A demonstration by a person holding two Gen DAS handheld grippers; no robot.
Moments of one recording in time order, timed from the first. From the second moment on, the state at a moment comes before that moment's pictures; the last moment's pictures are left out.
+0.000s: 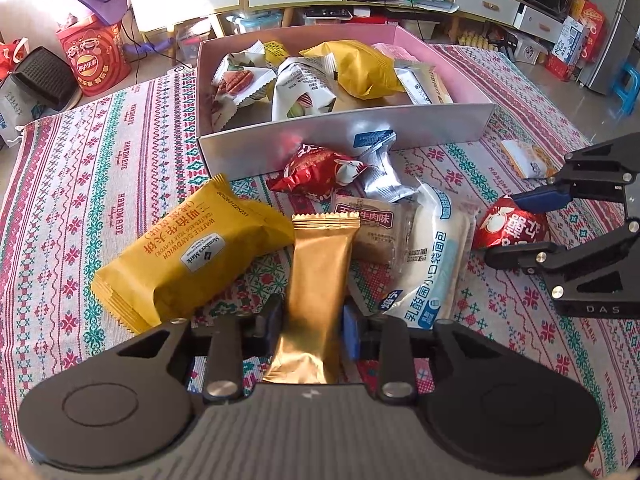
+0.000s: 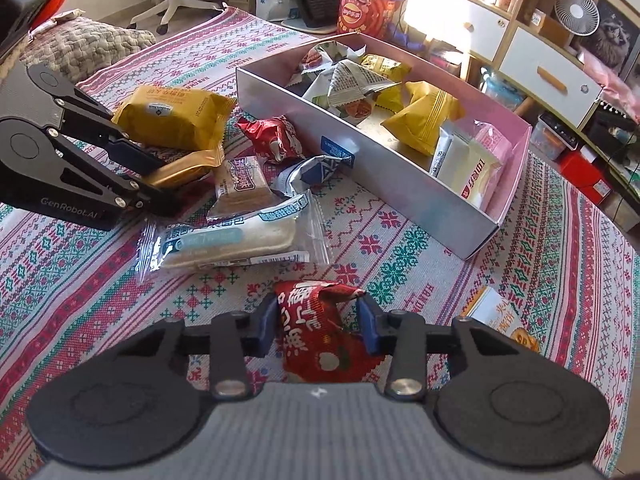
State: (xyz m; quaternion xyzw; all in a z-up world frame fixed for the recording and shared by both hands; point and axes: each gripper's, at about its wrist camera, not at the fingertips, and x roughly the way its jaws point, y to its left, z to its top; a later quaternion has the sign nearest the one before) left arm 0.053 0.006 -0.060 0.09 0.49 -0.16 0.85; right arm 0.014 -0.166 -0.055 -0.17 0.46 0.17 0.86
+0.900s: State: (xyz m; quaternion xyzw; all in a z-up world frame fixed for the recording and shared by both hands) left arm 0.052 0.003 -0.062 0.10 0.50 -0.16 0.84; right arm 0.020 -0.178 -0.057 -0.10 0.49 0.14 0.86
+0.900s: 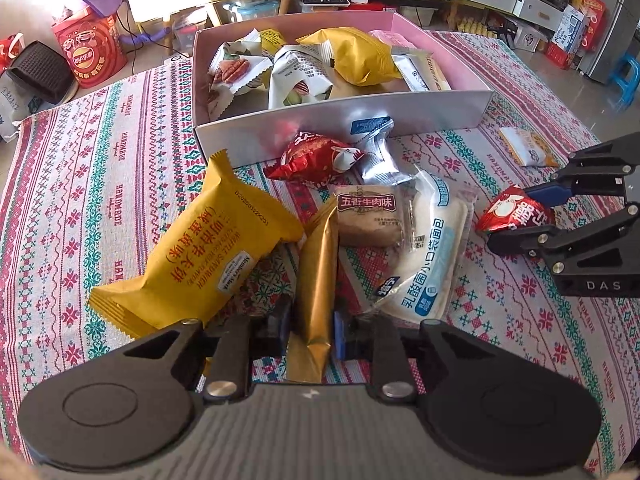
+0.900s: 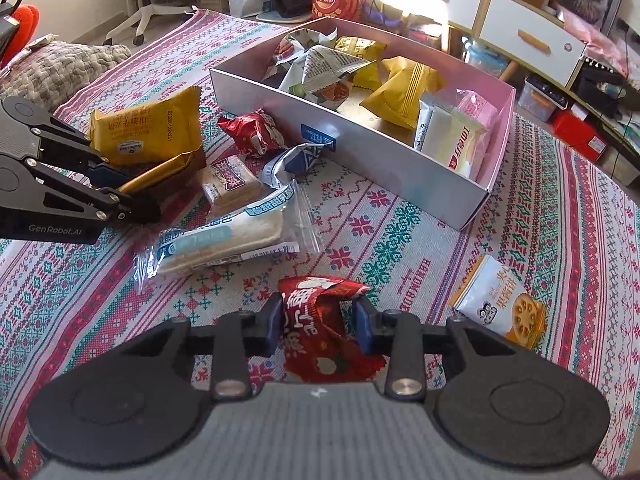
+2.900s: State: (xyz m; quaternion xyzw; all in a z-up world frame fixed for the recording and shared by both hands) left arm 0.127 -0.046 0.008 0.09 0.41 -0.20 0.89; right arm 0.100 -0.192 0.005 -0.03 0.40 0.10 0.91
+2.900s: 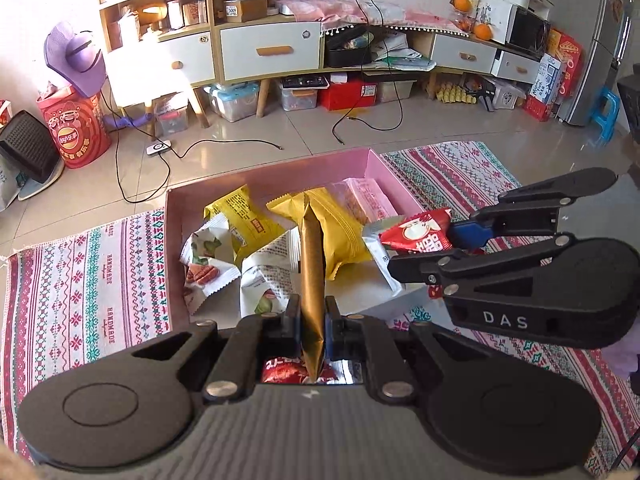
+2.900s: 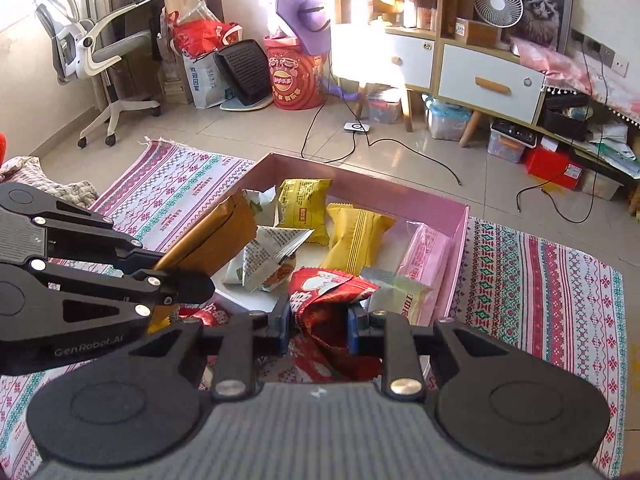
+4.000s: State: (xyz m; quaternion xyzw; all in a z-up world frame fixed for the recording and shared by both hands) left arm 0.178 -0.069 -0.025 0.10 0.41 -0.19 0.89; right arm 0.130 -0.212 -0.021 0.00 0.42 0.06 0.91
